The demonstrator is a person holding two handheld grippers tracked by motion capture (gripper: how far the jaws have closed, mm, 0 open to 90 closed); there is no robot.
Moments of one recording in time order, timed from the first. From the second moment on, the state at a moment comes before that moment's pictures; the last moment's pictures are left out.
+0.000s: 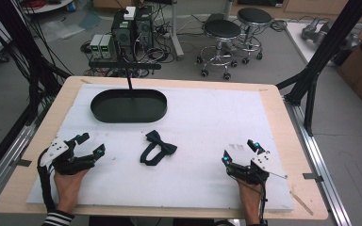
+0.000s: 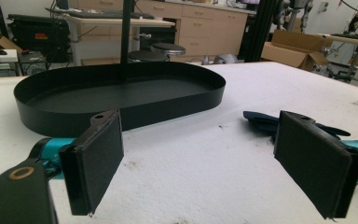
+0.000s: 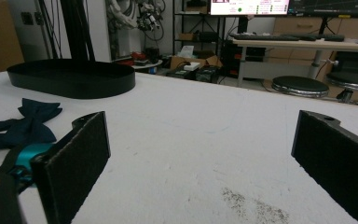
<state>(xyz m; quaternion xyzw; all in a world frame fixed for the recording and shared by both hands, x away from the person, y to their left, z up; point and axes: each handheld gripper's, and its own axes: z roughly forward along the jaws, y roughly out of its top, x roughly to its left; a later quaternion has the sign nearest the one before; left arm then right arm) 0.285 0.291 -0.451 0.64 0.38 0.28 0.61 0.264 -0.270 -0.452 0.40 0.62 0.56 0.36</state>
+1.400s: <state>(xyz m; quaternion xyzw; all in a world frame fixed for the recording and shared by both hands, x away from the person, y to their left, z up) 0.327 0.252 -0.367 0.76 0.36 0.16 0.52 0.265 -0.270 -0.452 0.40 0.63 0.56 0.36</state>
